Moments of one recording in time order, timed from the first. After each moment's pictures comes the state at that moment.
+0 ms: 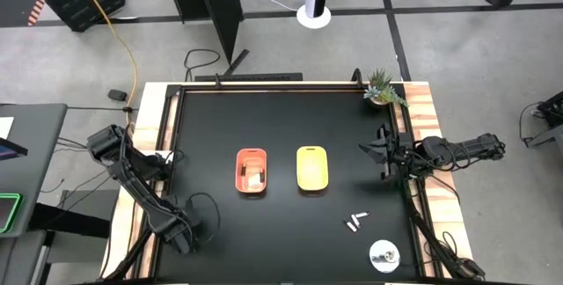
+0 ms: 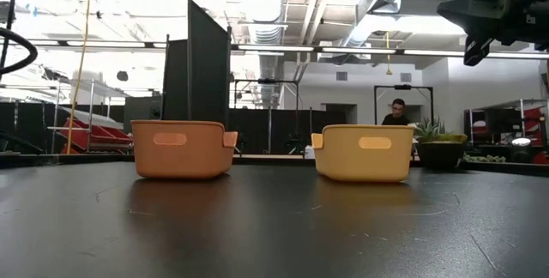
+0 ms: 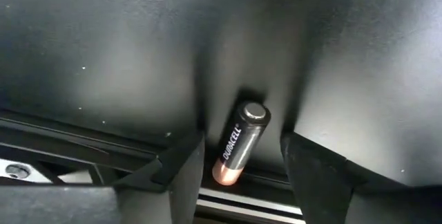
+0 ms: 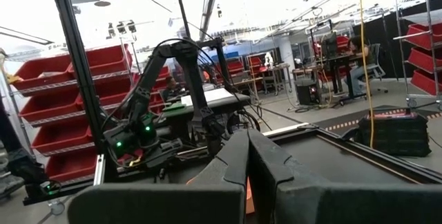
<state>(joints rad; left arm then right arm) -0.96 1.63 0.79 -0.88 0.29 -1.20 0.21 0.02 0.00 0.29 0.37 0.12</state>
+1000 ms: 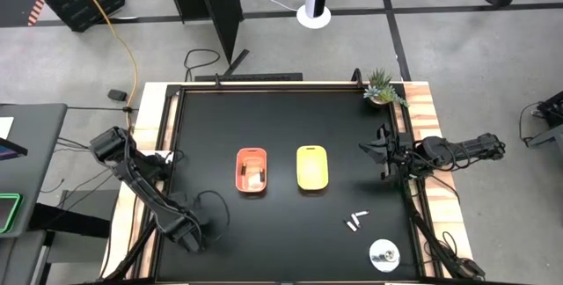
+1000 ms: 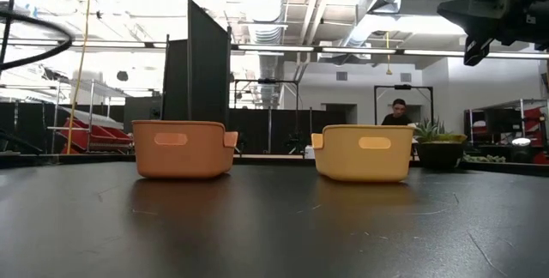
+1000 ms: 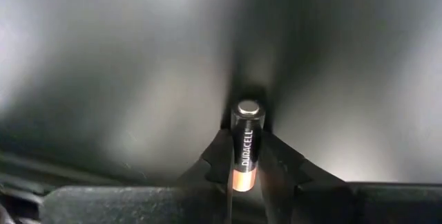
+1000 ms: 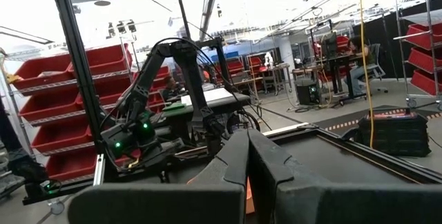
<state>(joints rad) -0.87 1.64 0.87 -0.95 0.10 -1.06 0.21 0.02 0.00 0.29 0.37 0.12</state>
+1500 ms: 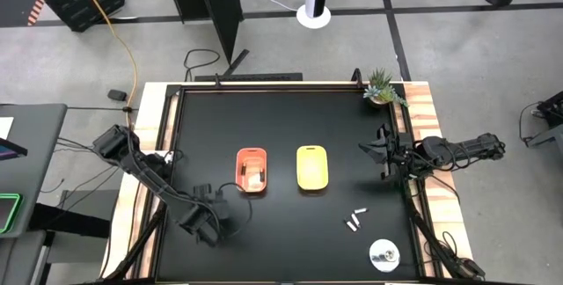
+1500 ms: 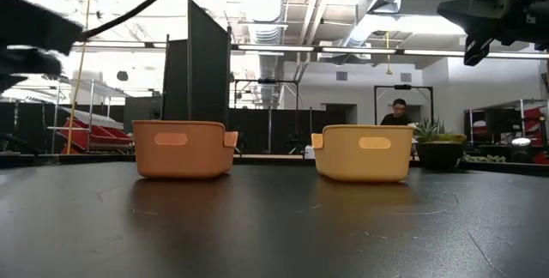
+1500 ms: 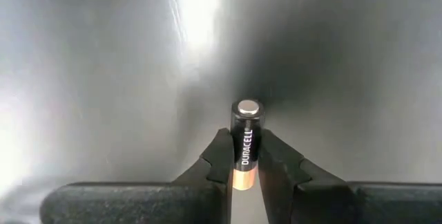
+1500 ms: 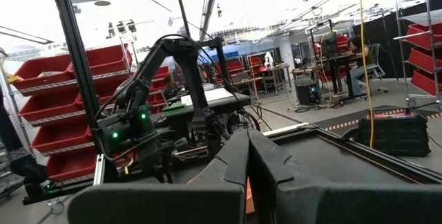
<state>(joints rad) -0.71 1.64 0.99 -0.95 -0.17 -0.83 0.21 0.02 0.01 0.29 0.37 0.12</state>
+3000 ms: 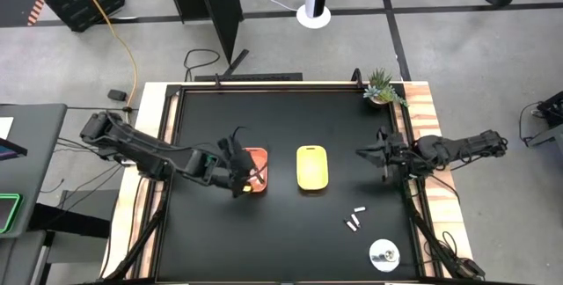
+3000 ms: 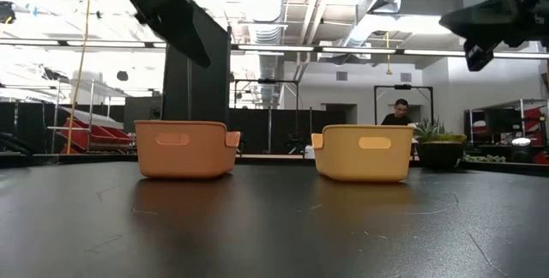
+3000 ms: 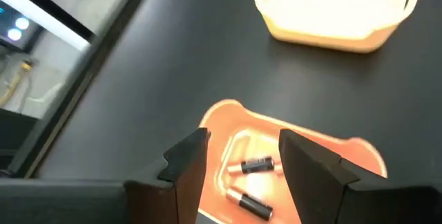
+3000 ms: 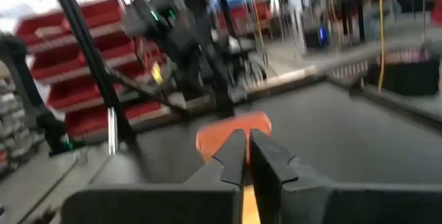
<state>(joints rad) -0.30 1.41 1.05 -0.63 -0.71 -0.40 0.23 0.07 0.13 -0.01 0.33 0.26</state>
